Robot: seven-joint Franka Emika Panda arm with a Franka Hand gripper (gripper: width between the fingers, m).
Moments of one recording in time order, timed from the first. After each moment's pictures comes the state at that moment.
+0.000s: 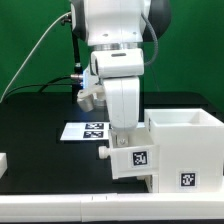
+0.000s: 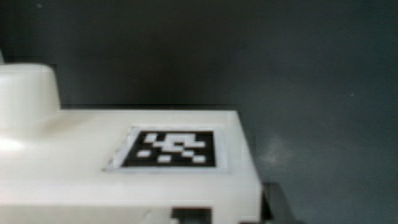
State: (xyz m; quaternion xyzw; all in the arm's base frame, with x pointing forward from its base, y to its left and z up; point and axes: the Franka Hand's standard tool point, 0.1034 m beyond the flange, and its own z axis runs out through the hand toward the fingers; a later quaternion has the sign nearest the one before) arm 0.554 0.004 0.060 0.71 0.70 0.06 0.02
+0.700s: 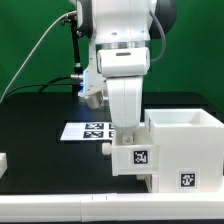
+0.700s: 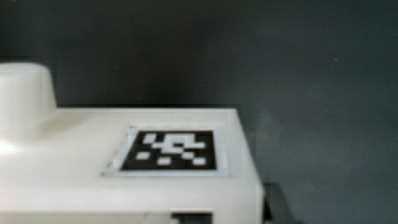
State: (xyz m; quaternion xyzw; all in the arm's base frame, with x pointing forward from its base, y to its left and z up) arm 0.551 0.012 0.062 0.73 0.68 0.05 0.01
